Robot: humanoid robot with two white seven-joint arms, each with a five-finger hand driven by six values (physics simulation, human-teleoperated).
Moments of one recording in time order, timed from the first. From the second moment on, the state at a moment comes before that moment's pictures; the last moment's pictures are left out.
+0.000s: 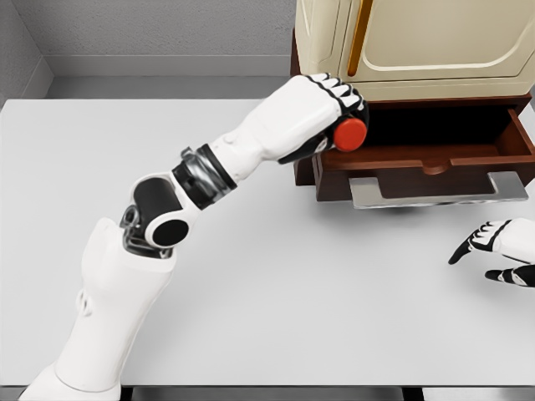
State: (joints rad) left arm -0.45 0.00 -0.38 -1.77 -0.79 -0.36 -0.41; right arm 0.32 -1.22 -0.05 -1.77 0.02 -0.61 0.44
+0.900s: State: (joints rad) left arm -0.63 0.00 -0.47 -1.65 -0.86 -0.35 -0.41; right arm 0.32 -1.28 -0.02 -1.77 -0.15 -0.61 0.57
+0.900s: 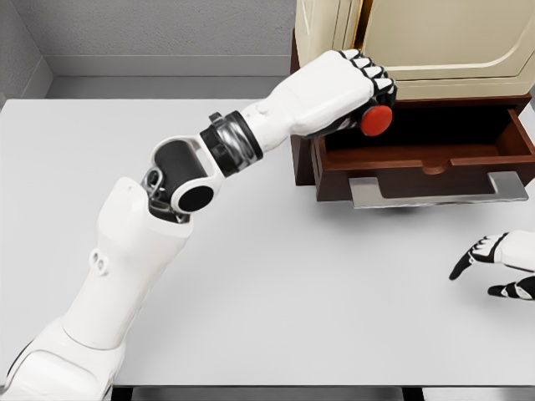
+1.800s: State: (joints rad) left arm -0.66 0.00 -0.50 -1.61 -0.85 -0.36 -0.40; right arm 0.32 -1.28 -0.02 -1.77 -0.40 -0.61 0.56
